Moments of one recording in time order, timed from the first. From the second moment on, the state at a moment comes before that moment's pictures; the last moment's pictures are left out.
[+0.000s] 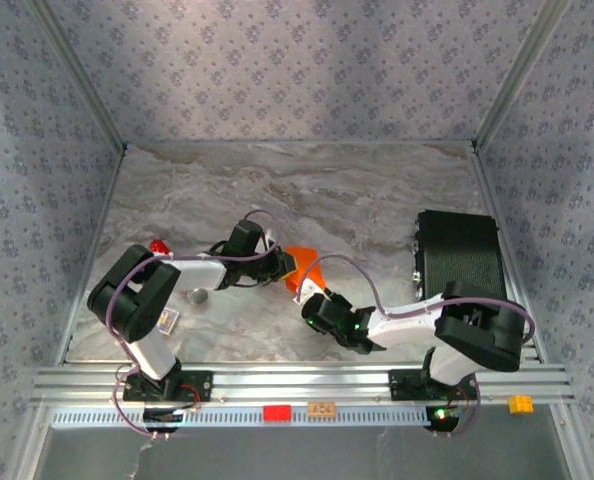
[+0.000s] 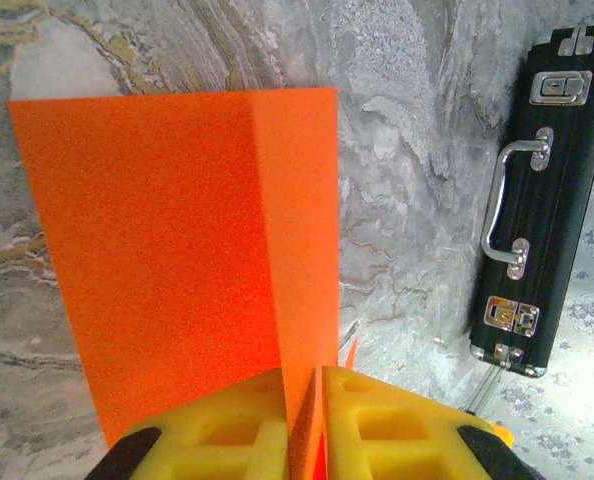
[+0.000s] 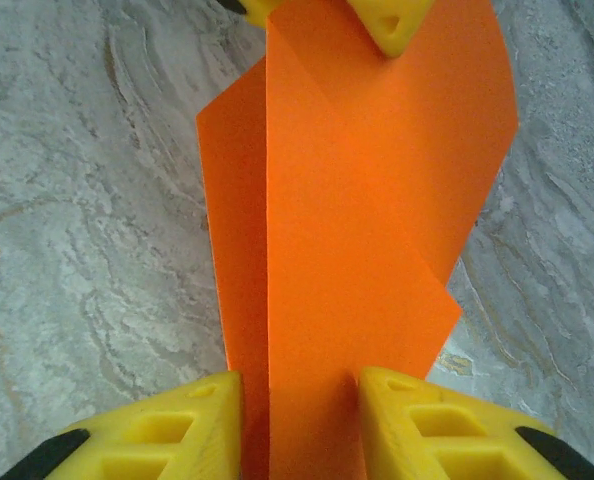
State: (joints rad) left arm -0.62 1.69 0.72 0.23 0.54 -1.02; right arm 1.18 1.52 0.49 0.16 0.54 0.07
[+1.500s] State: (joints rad) left arm -0.62 1.69 0.76 0.11 0.51 -0.99; right arm 1.15 1.52 0.50 0.18 0.52 0.14
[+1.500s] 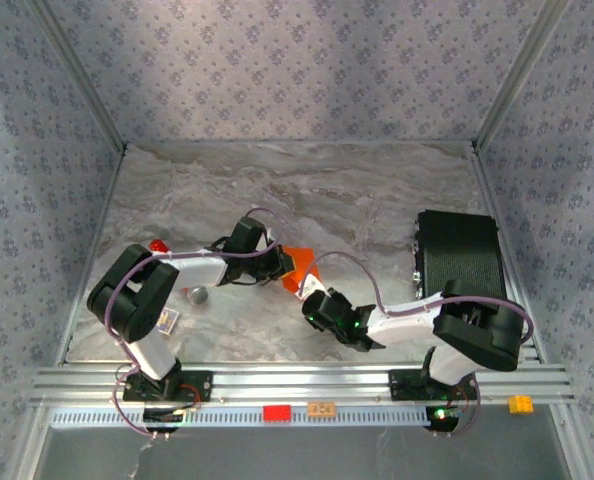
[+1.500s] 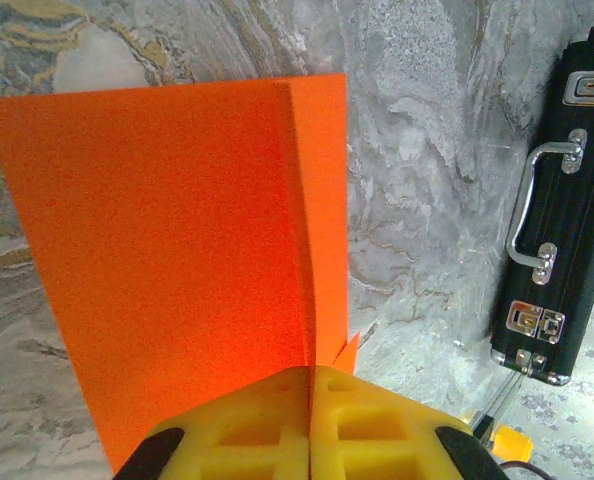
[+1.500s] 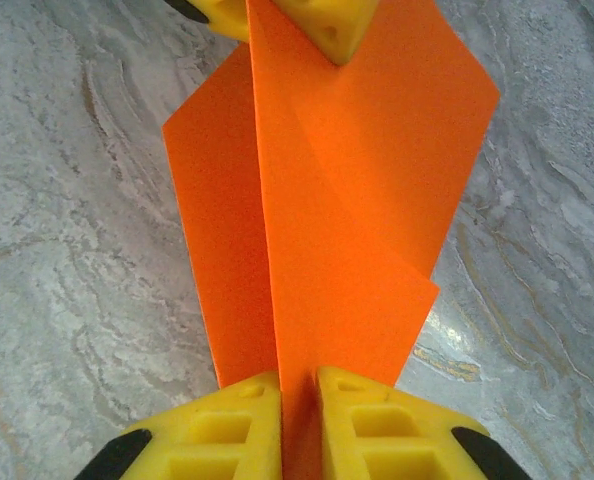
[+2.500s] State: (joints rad) left arm -0.62 1.68 0.77 0.10 0.51 -0.99; right arm 1.15 1.52 0.50 0.18 0.53 0.13
